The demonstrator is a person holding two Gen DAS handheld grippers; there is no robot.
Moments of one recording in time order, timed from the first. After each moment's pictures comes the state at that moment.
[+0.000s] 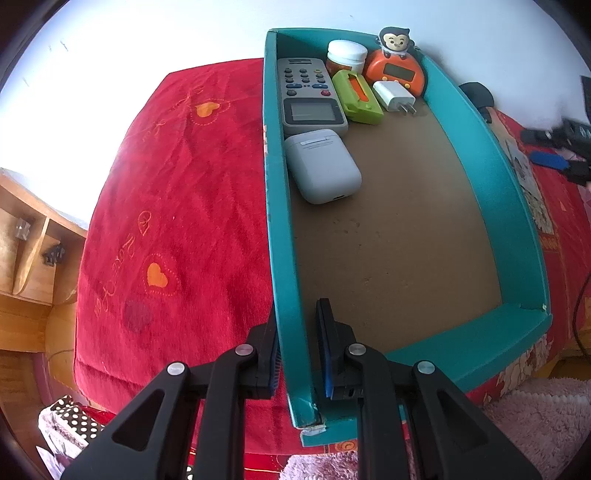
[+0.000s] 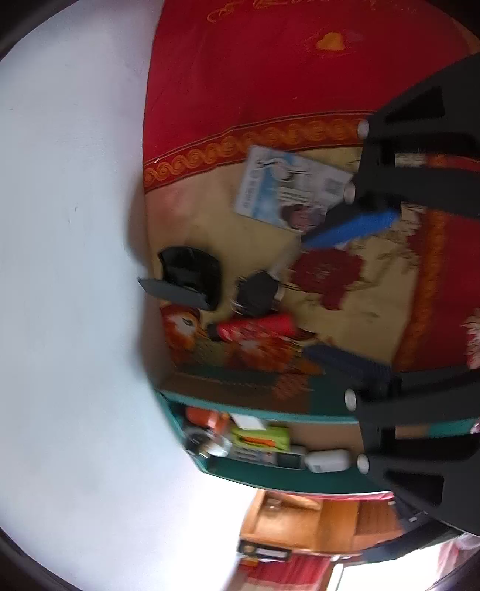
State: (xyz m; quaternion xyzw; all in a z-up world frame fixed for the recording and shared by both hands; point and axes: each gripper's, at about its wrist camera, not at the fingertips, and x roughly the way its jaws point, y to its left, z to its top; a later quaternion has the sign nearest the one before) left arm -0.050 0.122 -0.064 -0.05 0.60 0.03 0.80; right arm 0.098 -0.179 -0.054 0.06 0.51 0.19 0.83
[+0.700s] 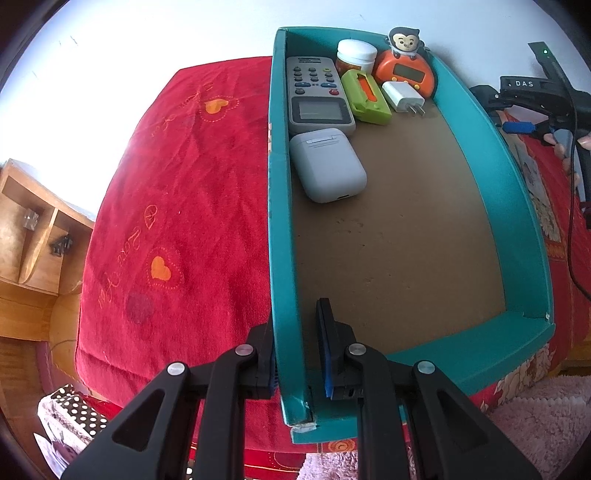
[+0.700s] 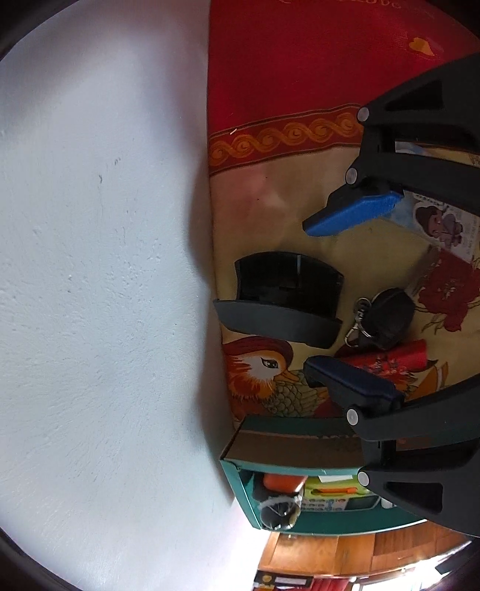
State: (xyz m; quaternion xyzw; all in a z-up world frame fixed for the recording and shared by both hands) left arm -0.049 0.114 -0.064 -0.05 0.60 0.05 0.80; right arm 0.187 -0.155 -0.064 0.03 0.52 0.14 0.85
